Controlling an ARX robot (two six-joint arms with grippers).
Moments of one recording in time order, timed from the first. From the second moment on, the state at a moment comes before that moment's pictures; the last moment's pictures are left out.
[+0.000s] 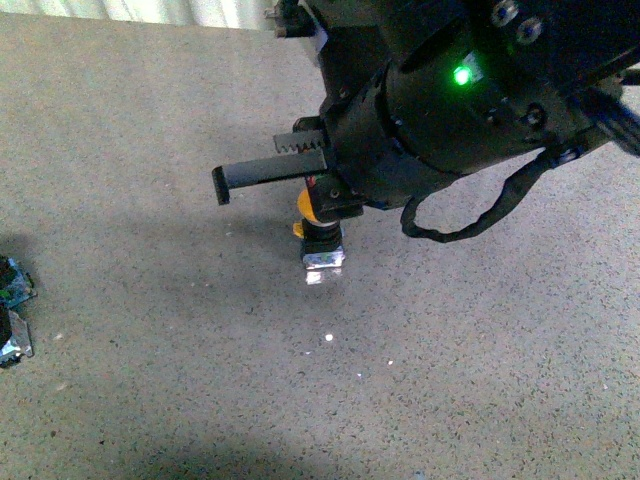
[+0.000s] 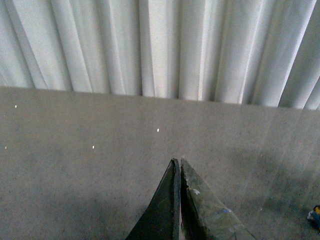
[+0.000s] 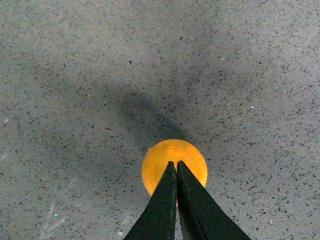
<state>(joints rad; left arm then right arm) 0.00 0.03 0.01 0.01 0.00 0.00 0.53 1.88 1.05 -0.02 0.10 0.22</state>
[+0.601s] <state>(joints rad) 0.00 0.02 0.01 0.00 0.00 0.00 0.52 1.92 1.08 -0.08 0.08 0.26</state>
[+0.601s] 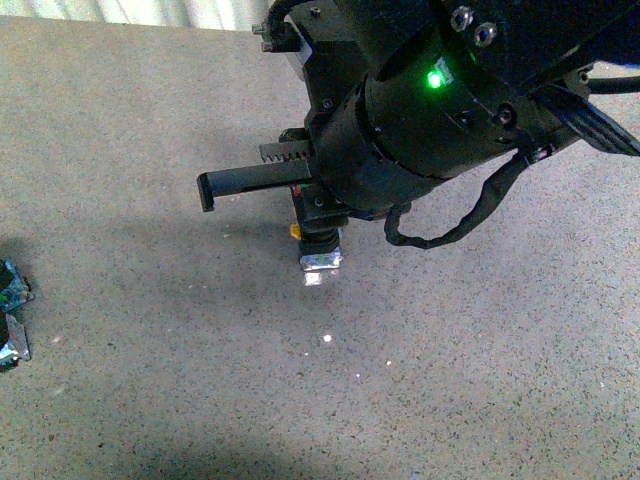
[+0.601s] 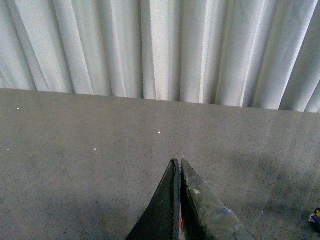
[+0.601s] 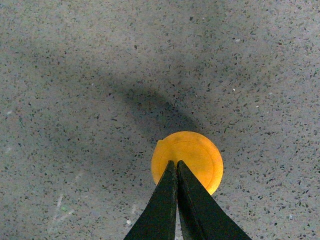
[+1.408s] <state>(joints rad) 0.00 0.02 0.01 0.00 0.00 0.00 0.35 1.30 0.54 0.71 0.33 0.07</state>
